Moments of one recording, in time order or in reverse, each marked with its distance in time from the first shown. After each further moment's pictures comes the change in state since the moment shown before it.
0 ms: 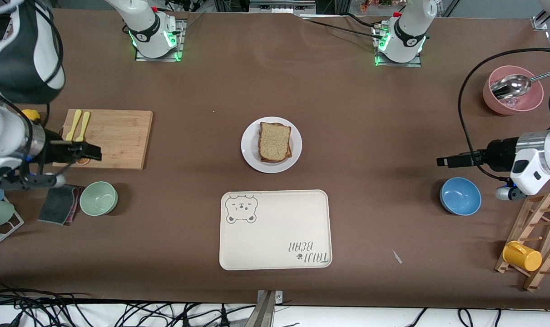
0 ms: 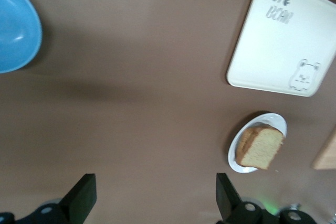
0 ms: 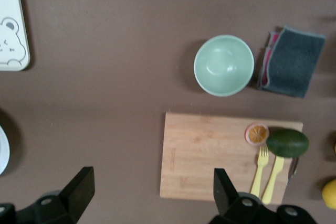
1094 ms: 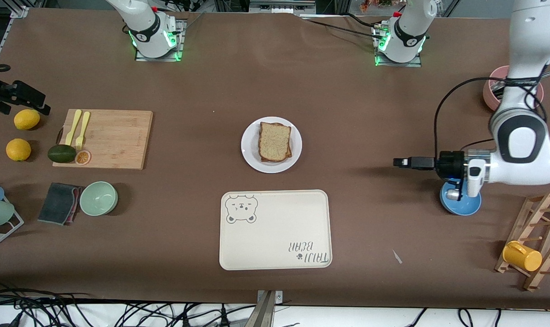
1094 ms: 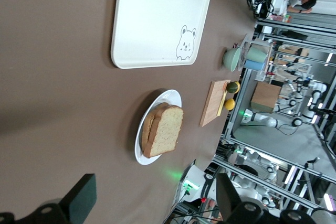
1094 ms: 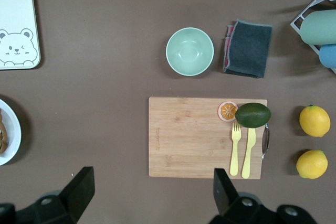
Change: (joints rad) left arm -0.027 0.105 -0.017 -0.301 -0.580 0.135 0.470; right arm -0.068 -0.302 -0.047 -0.178 0.031 0.018 -0.069
